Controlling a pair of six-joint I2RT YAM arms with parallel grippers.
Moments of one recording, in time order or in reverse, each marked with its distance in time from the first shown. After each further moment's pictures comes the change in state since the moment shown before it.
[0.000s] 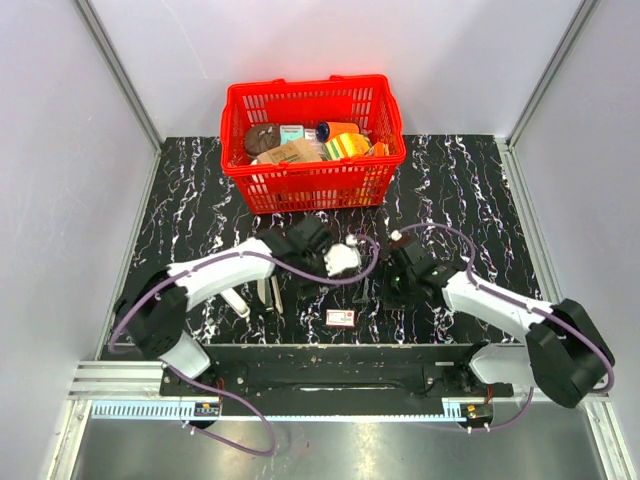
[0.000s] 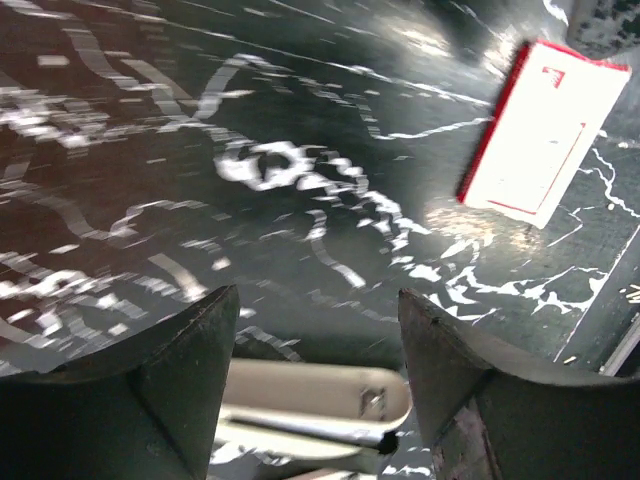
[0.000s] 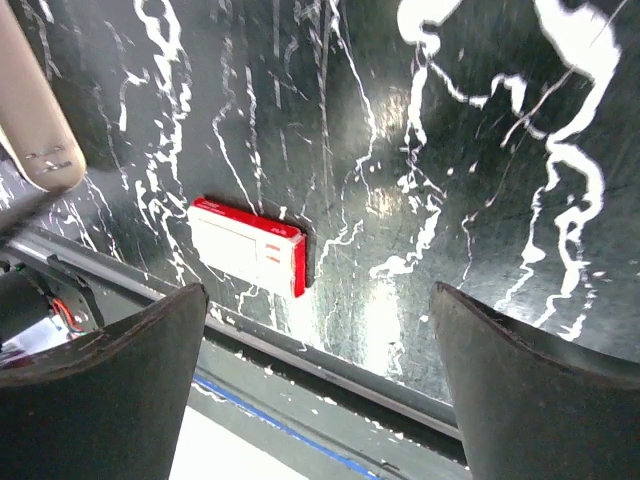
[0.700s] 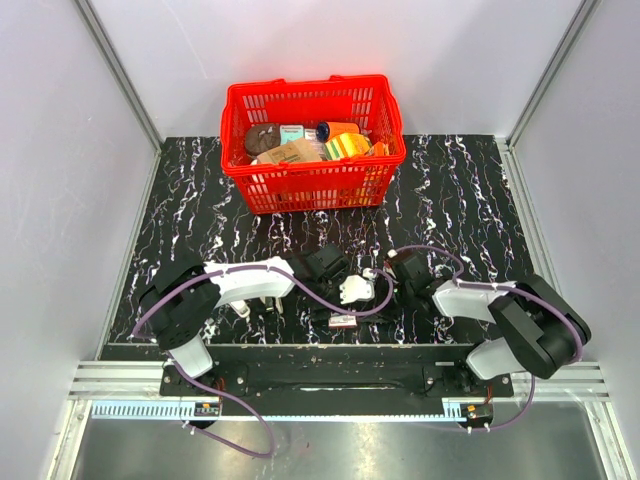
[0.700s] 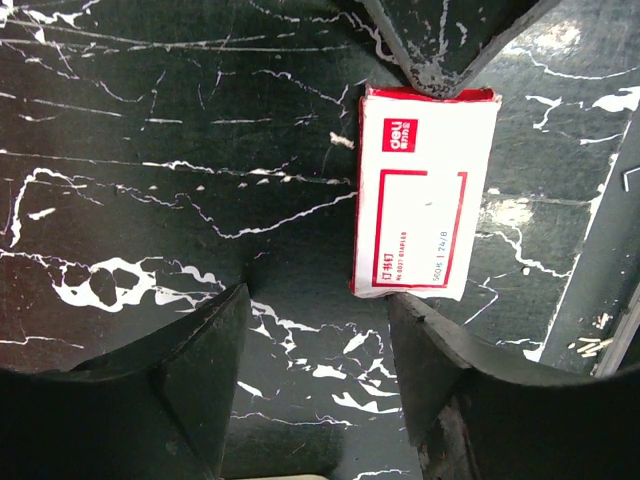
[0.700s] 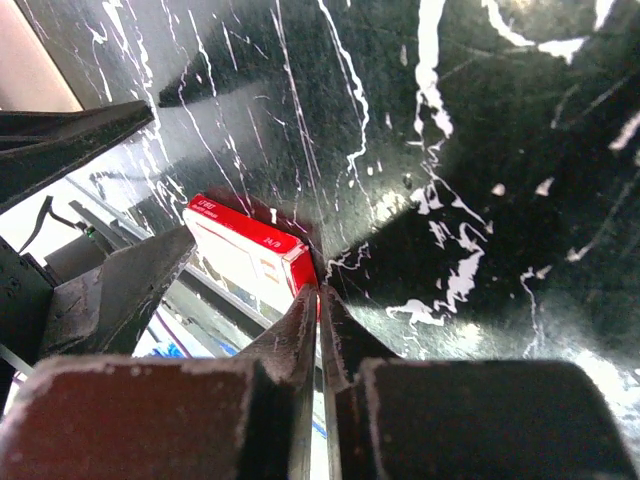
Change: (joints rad) left arm -0.102 0.074 -0.082 0.160 0.067 -0.002; right arm -0.027 0.146 -0.167 0.356 -0.219 0.135
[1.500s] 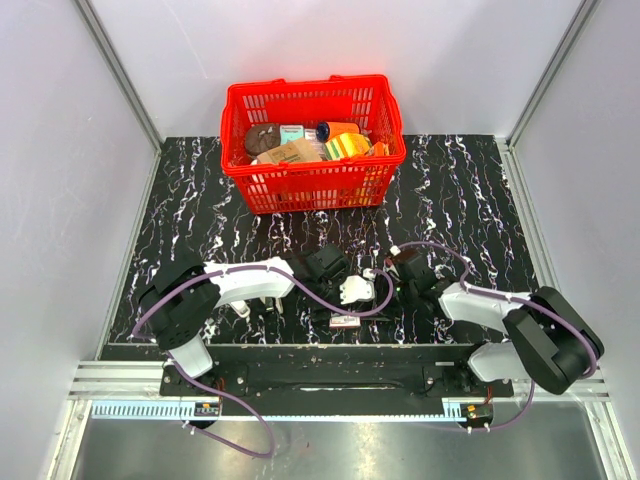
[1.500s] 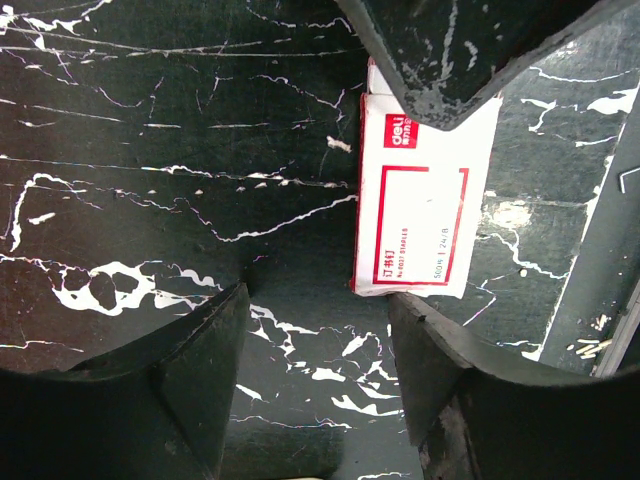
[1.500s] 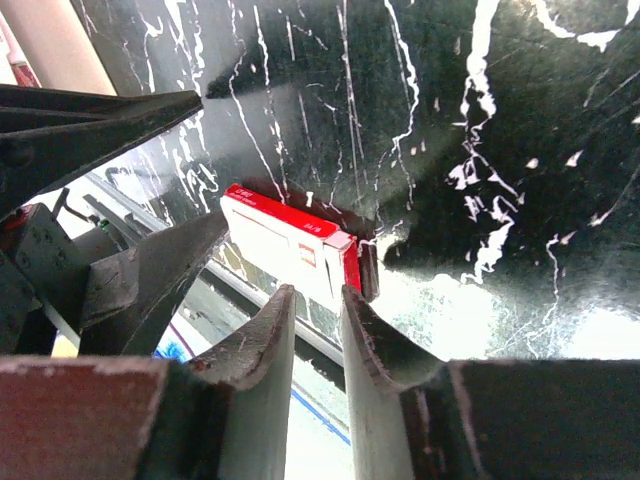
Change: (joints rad) left arm 0.000 0.000 -0.002 0.002 0.001 0.003; right arm -0.002 -0.078 0.000 -0.025 0.004 -0.010
